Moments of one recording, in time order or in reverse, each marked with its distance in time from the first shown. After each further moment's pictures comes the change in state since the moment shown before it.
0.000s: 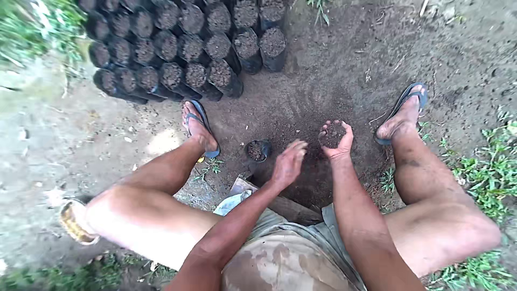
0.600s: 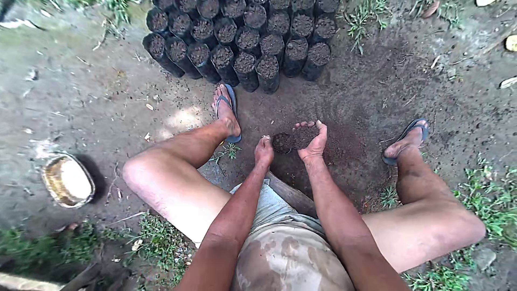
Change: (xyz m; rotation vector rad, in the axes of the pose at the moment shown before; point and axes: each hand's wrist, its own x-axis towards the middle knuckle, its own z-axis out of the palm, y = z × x) left_hand -0.049 -0.109 -0.099 -0.301 0.418 -0.789; right_hand -0.073 0.173 0.116 -0.293 -0.165 -0.117
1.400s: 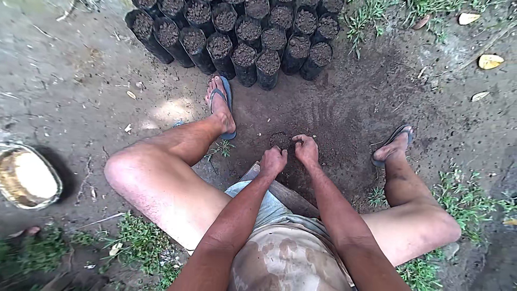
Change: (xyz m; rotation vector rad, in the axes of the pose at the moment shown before) left_hand -0.031 0.023 0.011 0.630 -0.243 0.054; right_hand 0.008 0.011 -0.043 -1.839 -0.009 -0.089
